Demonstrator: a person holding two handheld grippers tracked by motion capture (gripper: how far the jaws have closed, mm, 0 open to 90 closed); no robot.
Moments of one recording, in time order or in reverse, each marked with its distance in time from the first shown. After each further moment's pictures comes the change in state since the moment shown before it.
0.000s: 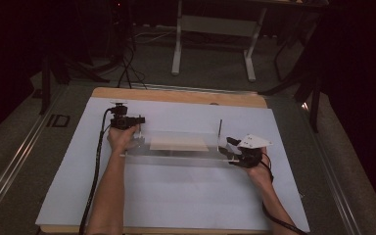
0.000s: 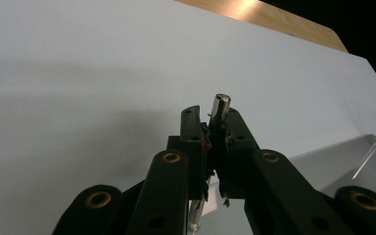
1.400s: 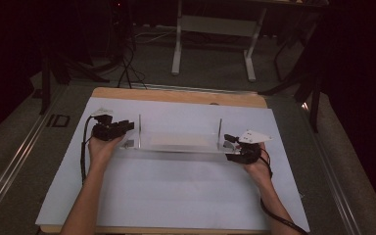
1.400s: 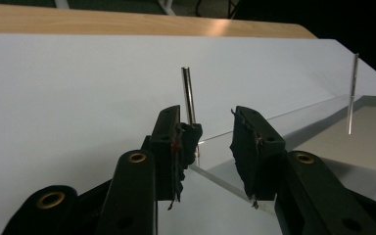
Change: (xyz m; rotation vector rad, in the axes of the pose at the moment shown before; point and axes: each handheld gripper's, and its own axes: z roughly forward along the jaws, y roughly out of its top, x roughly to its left) left arm -0.001 -0.033 -0.071 -0.152 -0.016 0.271; right arm -0.004 0.013 0.004 -0.015 0.042 0.049
